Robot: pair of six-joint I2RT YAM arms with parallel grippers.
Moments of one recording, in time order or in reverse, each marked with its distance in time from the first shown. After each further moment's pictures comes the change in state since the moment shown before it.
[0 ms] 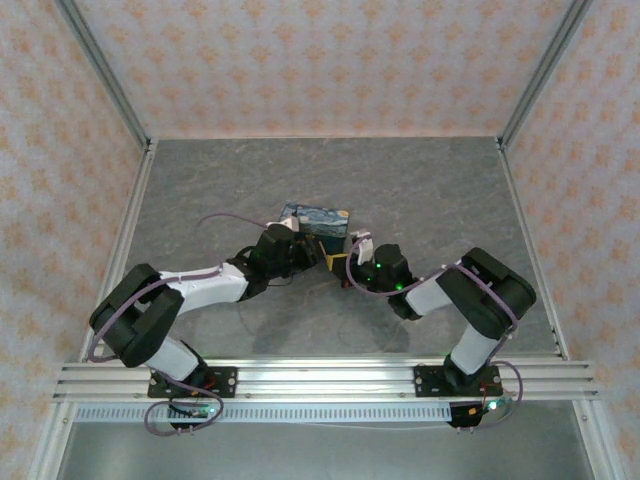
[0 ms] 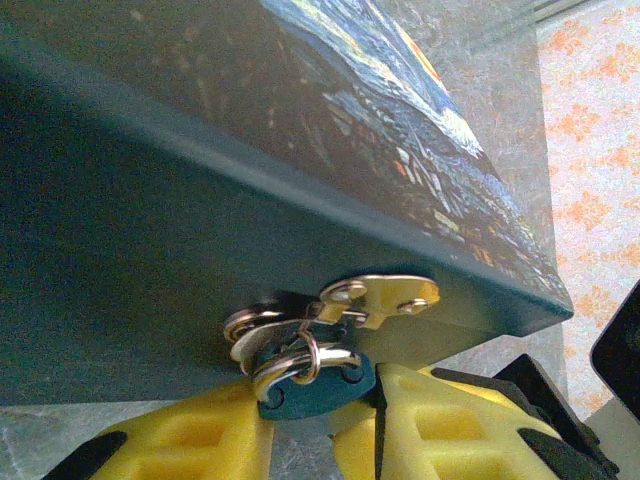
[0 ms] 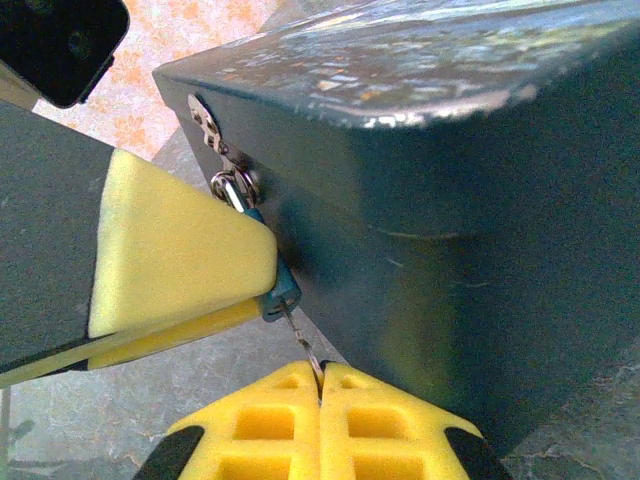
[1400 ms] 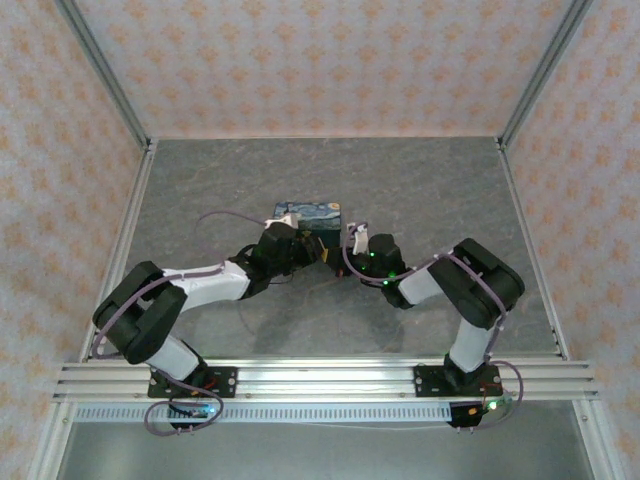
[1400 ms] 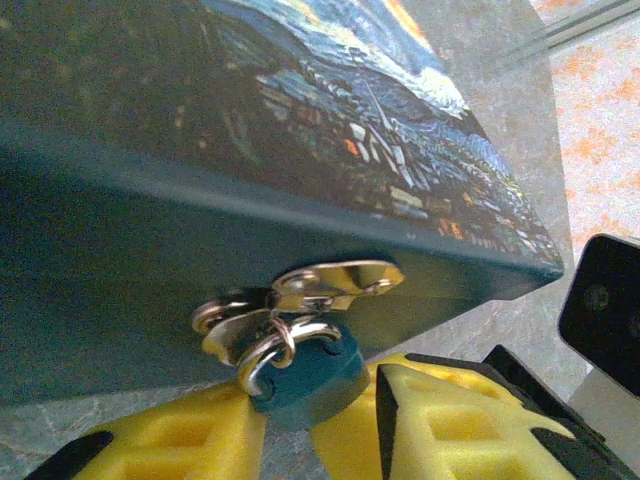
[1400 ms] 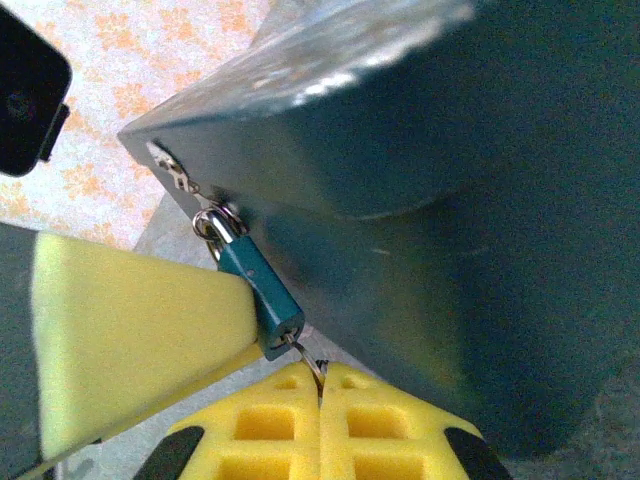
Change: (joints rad) left arm 0.002 0.028 0.018 0.008 -0.056 0.016; right arm -0.026 0.092 0.110 -0.038 -0.060 0.171
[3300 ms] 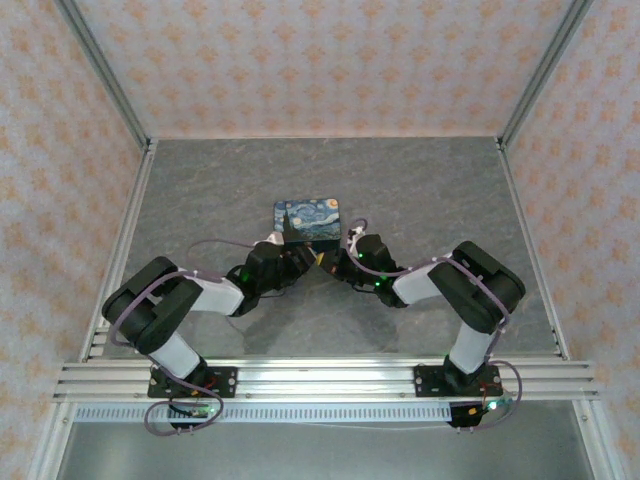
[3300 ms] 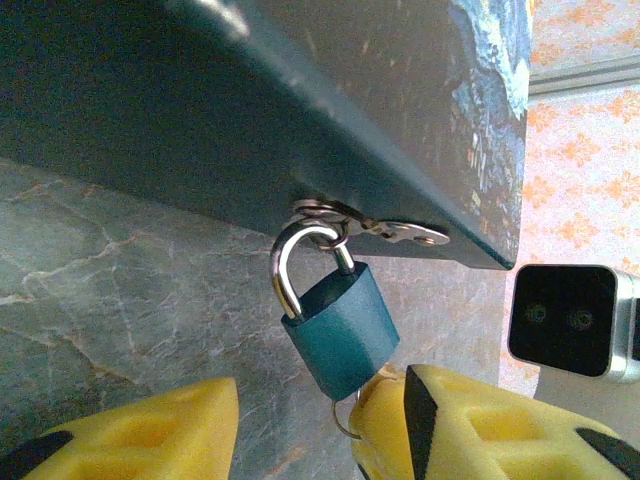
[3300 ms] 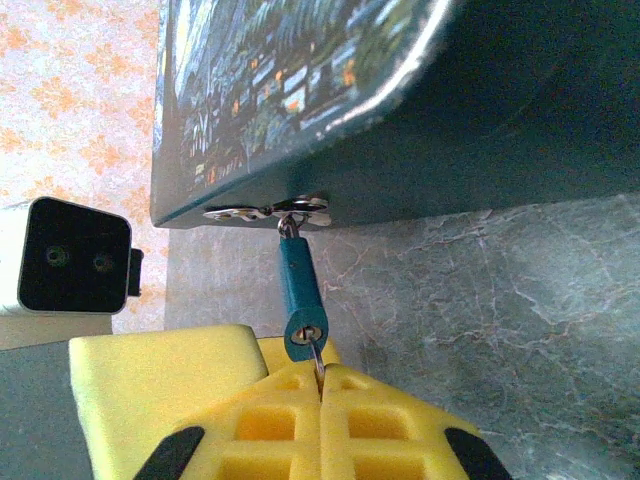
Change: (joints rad) left arm 0.039 0.062 -0.234 0.383 0.074 -0.261; right arm 0.065 -0.033 0.053 -0.204 0.060 0.389
